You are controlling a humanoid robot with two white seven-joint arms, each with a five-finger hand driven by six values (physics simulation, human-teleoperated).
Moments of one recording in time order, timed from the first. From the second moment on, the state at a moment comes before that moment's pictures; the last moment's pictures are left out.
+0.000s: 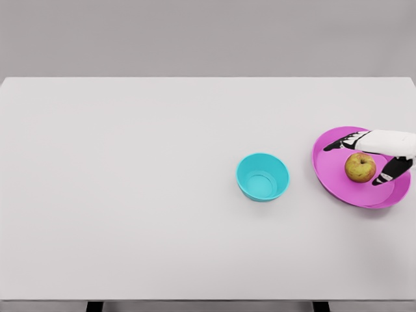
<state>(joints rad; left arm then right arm) 0.03 0.00 -0.01 -0.08 0.70 0.06 -0.10 -0.96 -1.14 1.30 -1.30 -0.05 -0.61 0.39</state>
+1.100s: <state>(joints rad) 0.03 0.00 -0.01 -0.09 0.70 0.06 -0.10 -0.95 -1.08 1.31 -1.18 -0.06 -0.61 0.42</state>
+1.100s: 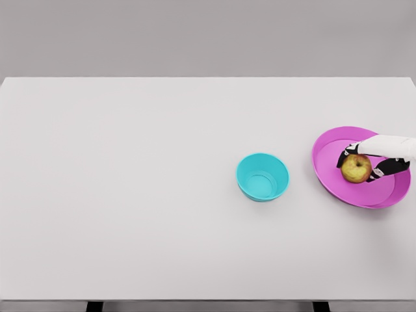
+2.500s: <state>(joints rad) 0.03 0.00 -0.01 -0.09 0.70 0.06 -0.10 -1.02 -0.97 1.18 -1.59 -0.04 -0.61 0.46</state>
